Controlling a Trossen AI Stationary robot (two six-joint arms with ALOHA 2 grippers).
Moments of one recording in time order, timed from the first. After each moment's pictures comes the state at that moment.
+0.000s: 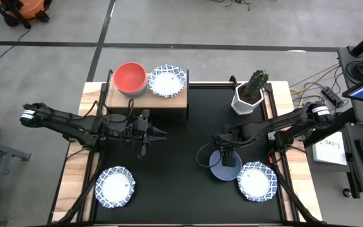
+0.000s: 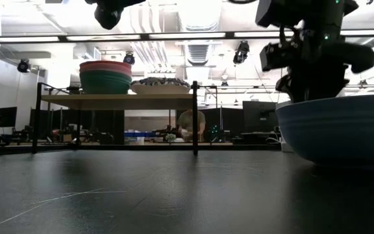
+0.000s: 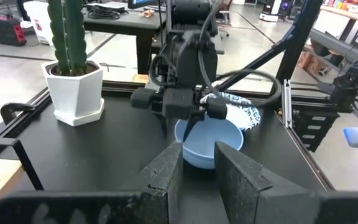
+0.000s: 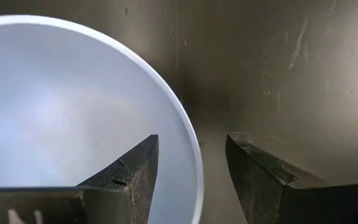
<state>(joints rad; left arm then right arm) -0.16 1.02 0.77 0.04 -0.15 -0.13 0.14 1.48 0.93 -0.76 0.03 0.22</state>
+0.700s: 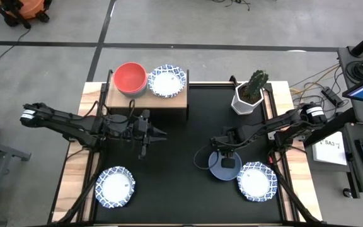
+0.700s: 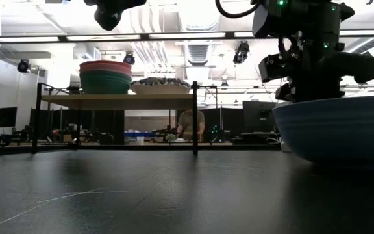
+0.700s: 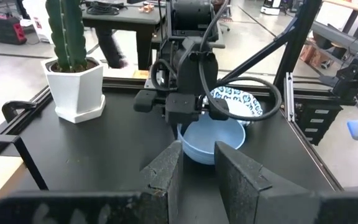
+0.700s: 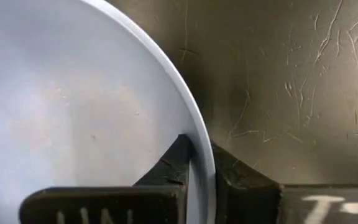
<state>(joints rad) -0.16 1.02 0.77 0.02 -0.15 -0.11 0.14 1.55 0.93 -0.75 0.01 0.21</state>
